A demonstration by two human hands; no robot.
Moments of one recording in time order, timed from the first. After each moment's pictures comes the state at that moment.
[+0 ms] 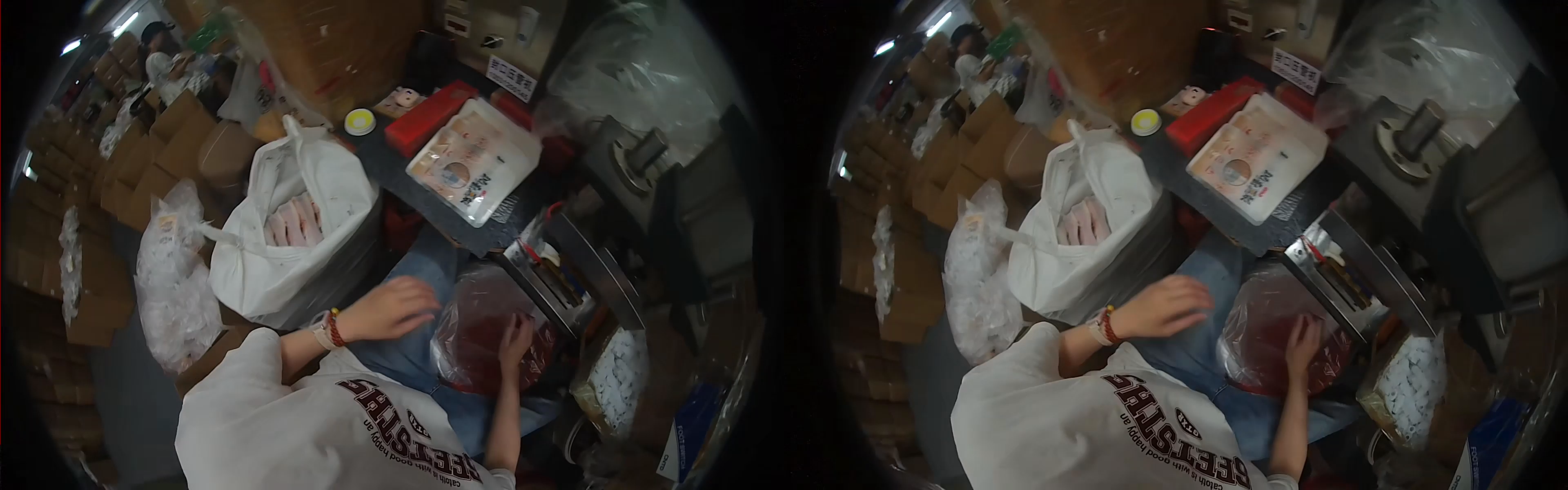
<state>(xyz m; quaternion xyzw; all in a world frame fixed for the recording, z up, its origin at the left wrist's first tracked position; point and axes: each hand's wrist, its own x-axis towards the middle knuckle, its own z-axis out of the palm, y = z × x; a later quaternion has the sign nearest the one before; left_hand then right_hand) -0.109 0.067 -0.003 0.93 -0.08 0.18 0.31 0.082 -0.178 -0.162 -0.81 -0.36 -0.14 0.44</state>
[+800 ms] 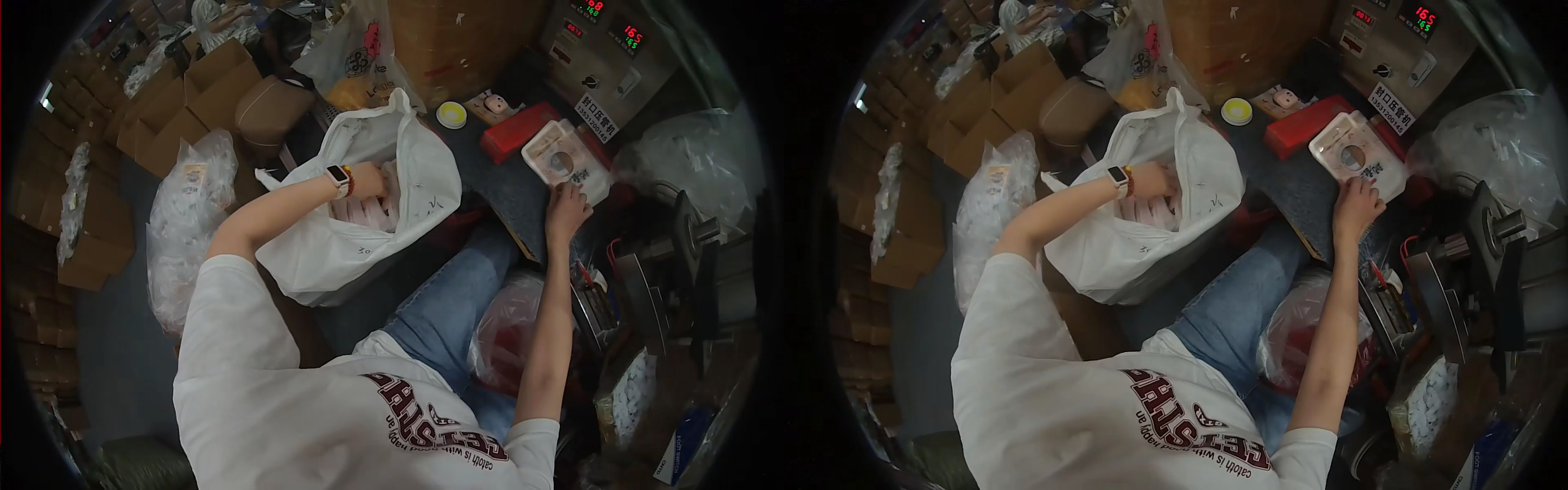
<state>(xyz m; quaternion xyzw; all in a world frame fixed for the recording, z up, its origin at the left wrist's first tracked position) -0.170 0.349 -0.066 0.99 -0.09 -0.10 -0.09 0.158 0.080 -0.028 -0.81 -0.42 -0.37 0.17</state>
